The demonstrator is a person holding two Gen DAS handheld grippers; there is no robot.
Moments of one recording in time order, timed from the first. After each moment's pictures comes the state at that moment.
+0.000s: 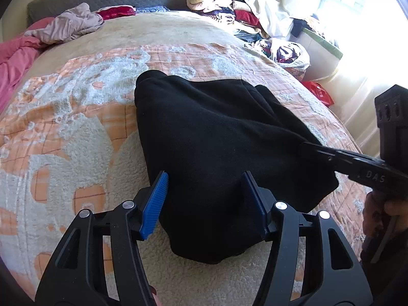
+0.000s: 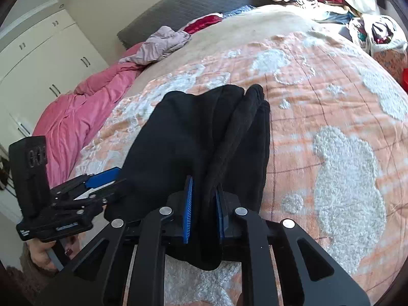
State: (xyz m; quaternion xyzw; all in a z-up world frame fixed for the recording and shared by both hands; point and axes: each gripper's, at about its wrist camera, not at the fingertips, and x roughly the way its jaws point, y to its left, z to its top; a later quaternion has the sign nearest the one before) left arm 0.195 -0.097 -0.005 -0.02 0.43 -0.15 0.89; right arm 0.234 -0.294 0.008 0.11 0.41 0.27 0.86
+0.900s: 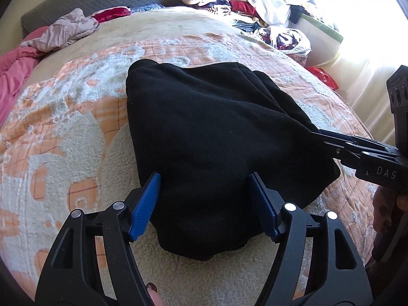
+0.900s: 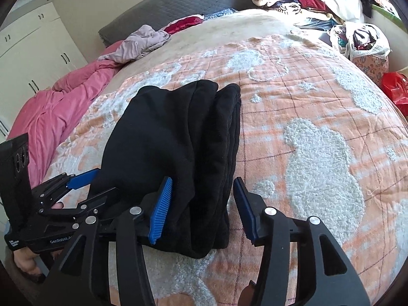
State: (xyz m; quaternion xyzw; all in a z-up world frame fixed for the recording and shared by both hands) left arm 0.185 -0.116 -0.020 0.02 0.44 -0.14 0.89; right arm 0.223 -0.300 -0.010 0.09 0.42 0.19 0.88
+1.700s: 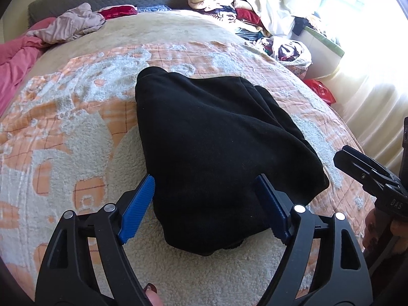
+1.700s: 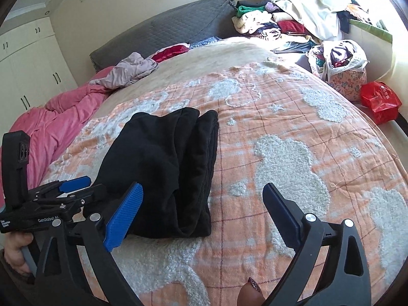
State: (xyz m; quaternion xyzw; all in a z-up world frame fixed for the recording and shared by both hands) left arm 0.184 -0.101 -0.003 -0.02 0.44 -0.14 0.89; right arm 0.187 -0.316 0.006 0.10 0.36 0.13 0.92
